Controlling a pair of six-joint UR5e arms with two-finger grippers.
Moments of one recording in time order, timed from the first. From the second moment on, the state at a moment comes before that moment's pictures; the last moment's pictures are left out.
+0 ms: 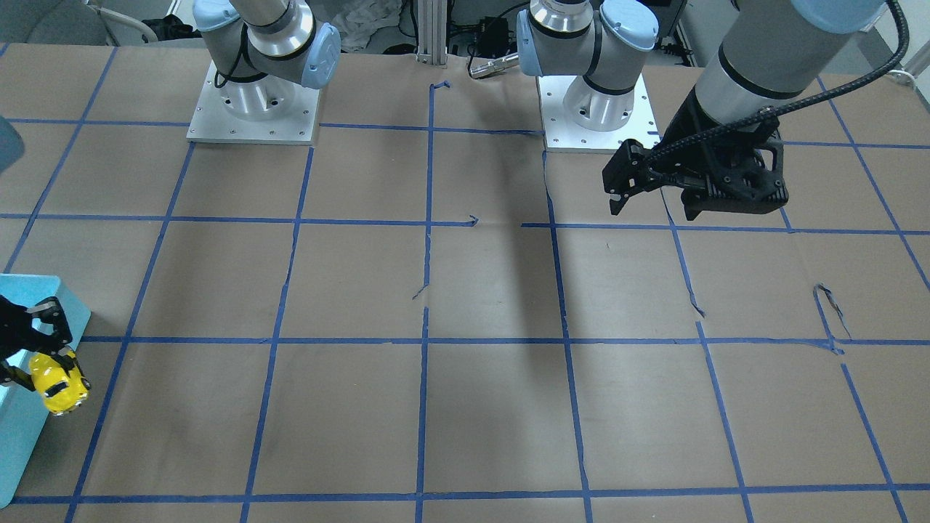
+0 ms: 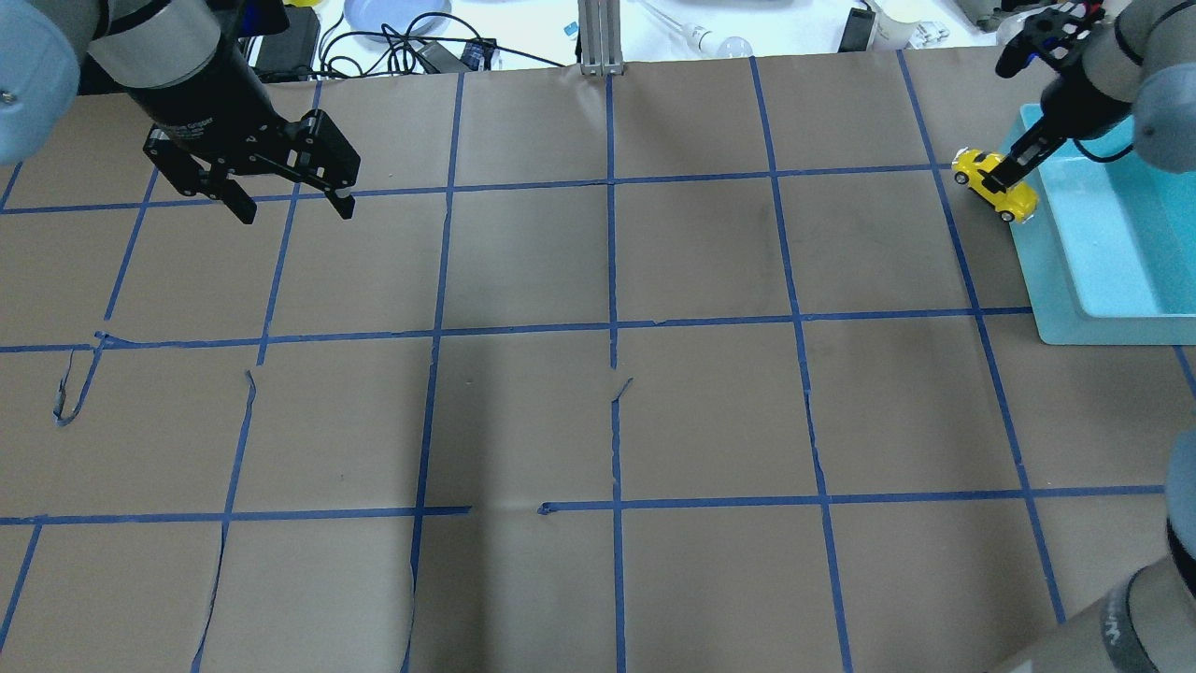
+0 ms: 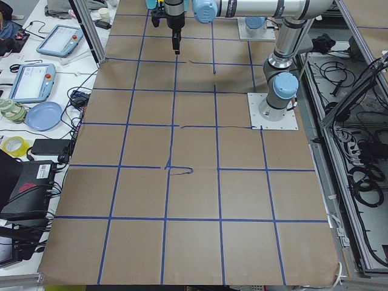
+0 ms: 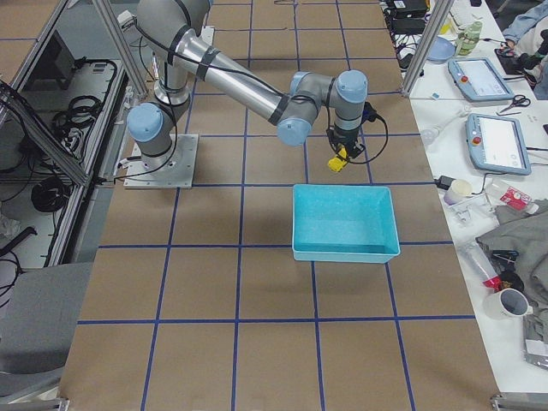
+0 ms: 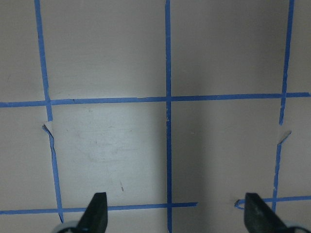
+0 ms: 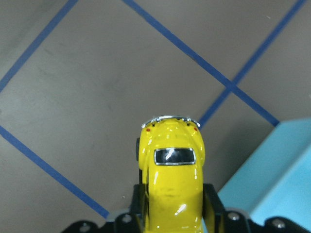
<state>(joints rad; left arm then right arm) -1.50 -1.63 -1.50 -1.62 1.53 0.09 1.13 -1.21 1.58 -2.05 -1.43 -1.05</state>
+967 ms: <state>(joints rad) -1.50 -1.63 -1.50 -1.62 1.53 0.09 0.98 -1.05 1.49 -2.10 -1.61 -0.65</state>
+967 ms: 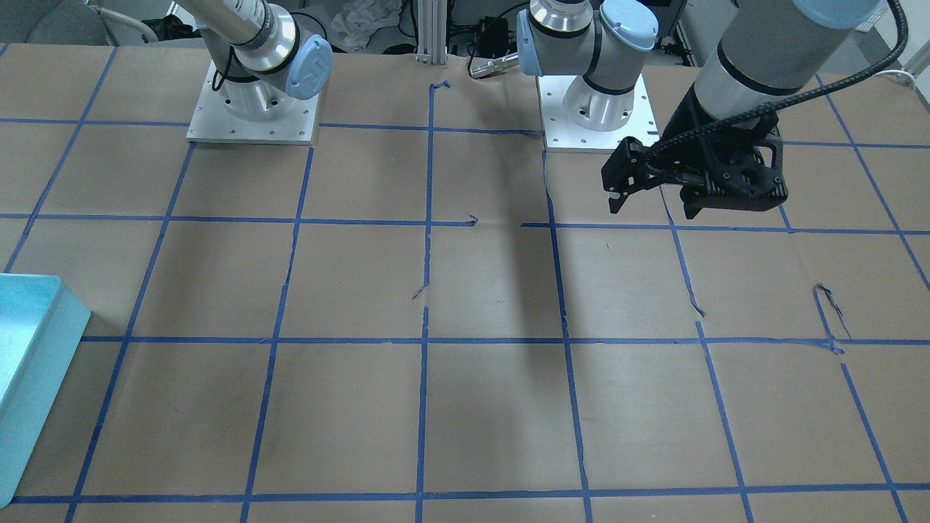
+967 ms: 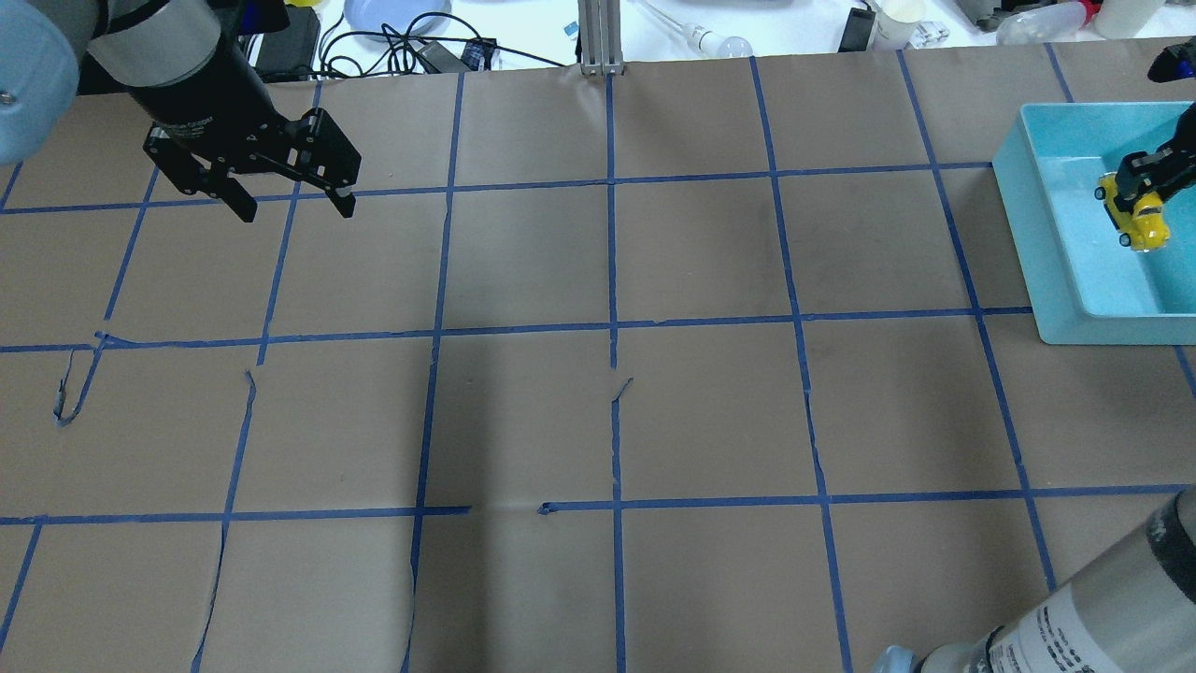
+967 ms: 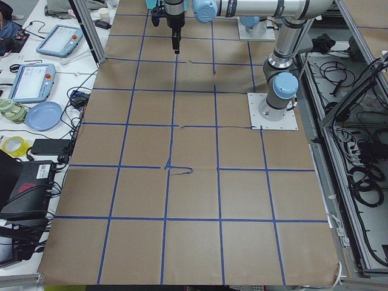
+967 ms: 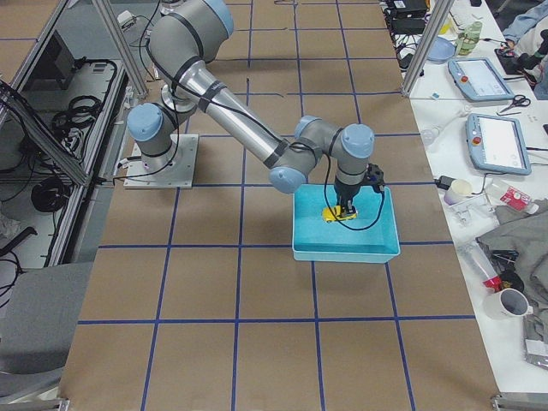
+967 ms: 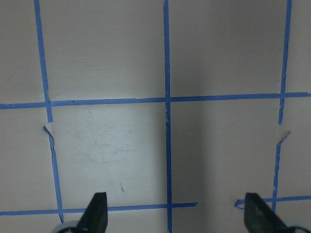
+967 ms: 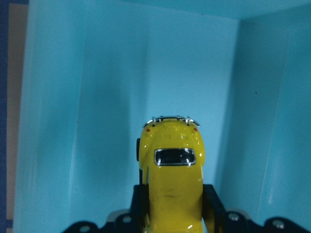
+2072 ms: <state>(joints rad) -1.51 -1.60 -1.52 -1.62 1.53 0.09 0.98 -1.03 1.49 -2.12 -1.61 -0.54</state>
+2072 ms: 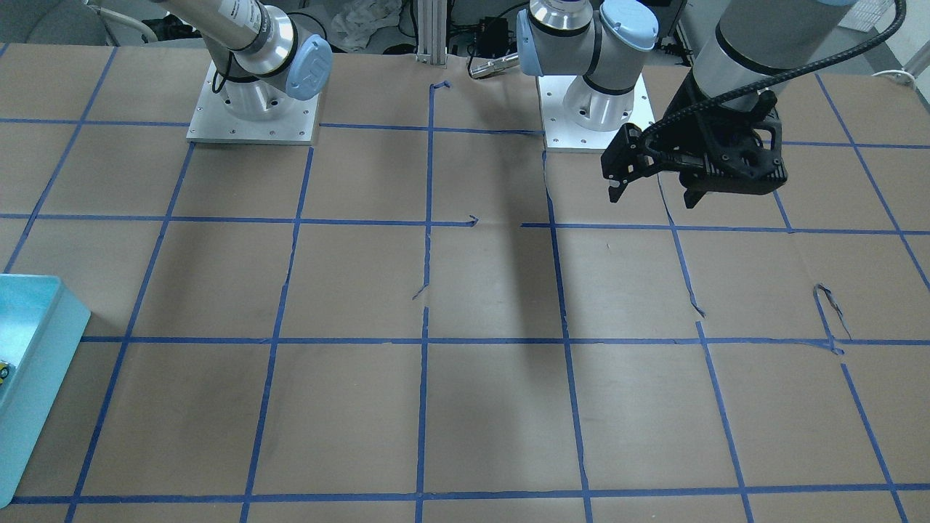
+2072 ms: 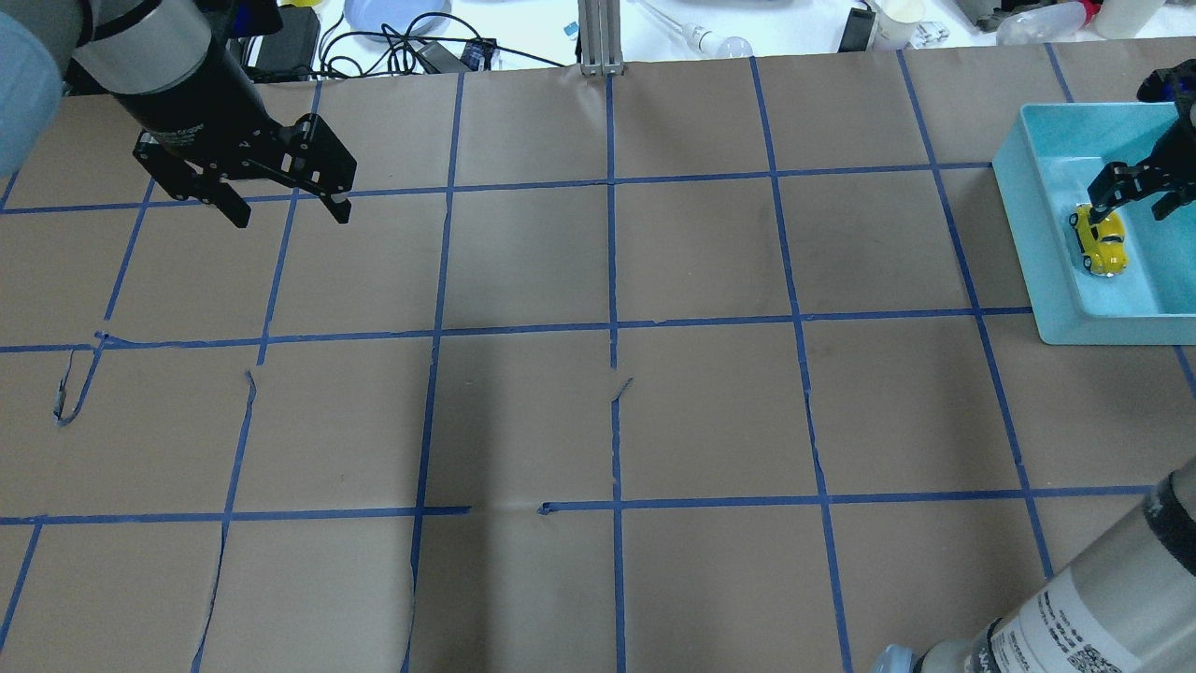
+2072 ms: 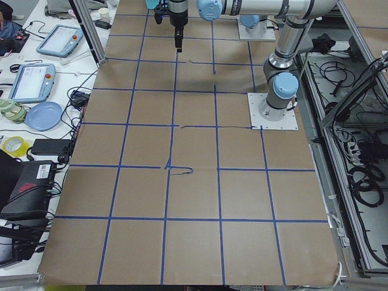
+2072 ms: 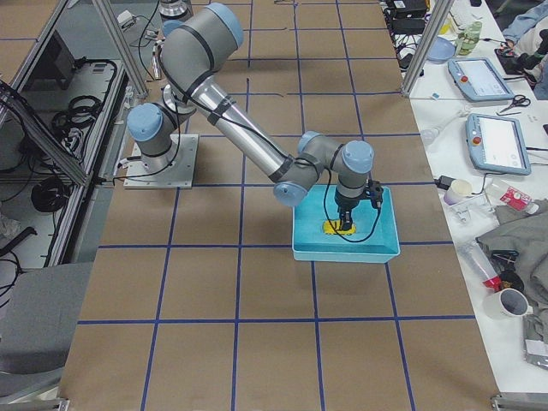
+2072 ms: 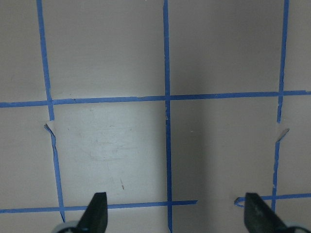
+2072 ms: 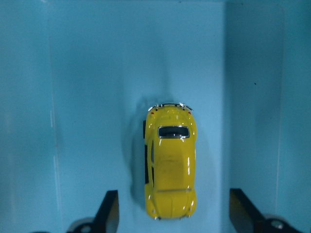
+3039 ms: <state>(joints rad) -1.51 -1.59 -1.54 -1.61 1.53 0.09 1.47 -1.45 1.49 -1.60 -1.47 -0.11</state>
